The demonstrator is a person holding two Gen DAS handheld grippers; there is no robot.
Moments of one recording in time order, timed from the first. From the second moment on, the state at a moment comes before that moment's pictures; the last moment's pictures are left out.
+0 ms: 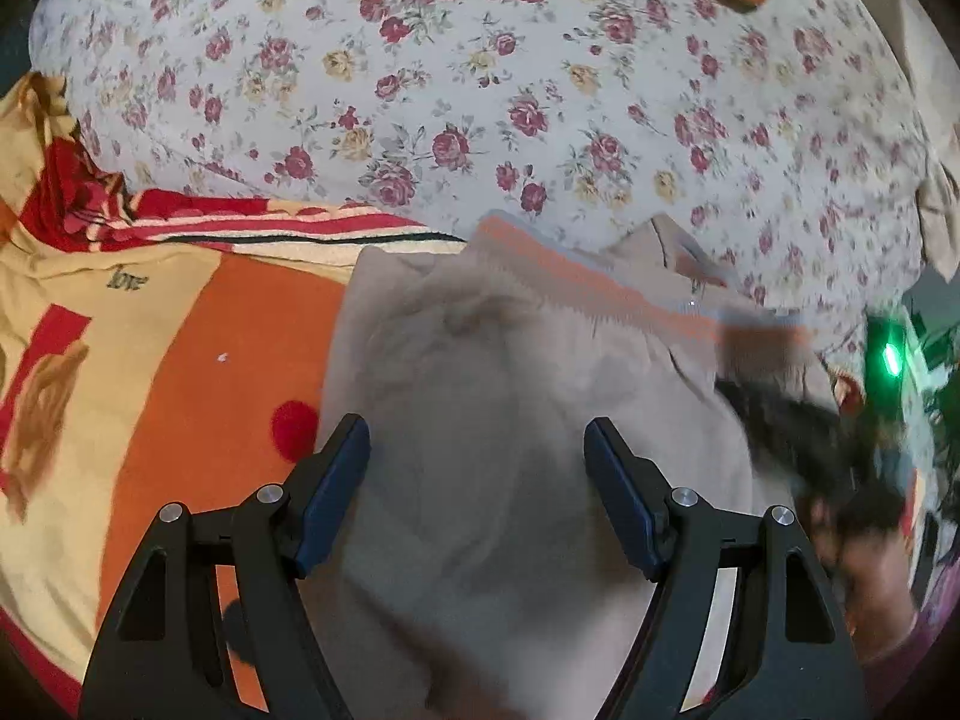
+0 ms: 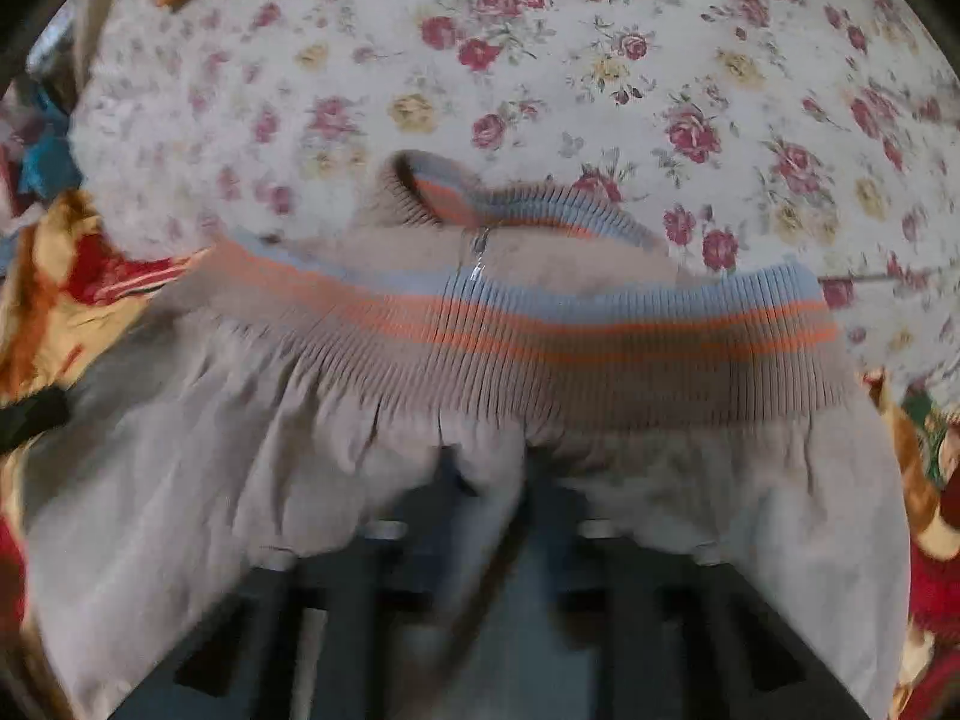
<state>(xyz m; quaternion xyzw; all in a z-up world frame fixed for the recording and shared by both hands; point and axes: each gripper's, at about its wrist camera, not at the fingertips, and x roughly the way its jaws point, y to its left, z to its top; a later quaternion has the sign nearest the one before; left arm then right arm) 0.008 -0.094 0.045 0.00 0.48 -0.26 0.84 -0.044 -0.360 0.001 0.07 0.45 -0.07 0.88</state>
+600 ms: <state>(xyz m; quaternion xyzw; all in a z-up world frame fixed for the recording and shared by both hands) -0.029 -0.007 0.007 -0.09 0.52 -0.30 0.79 -0.215 -0.424 0.044 0.13 0.39 -0.14 0.90</state>
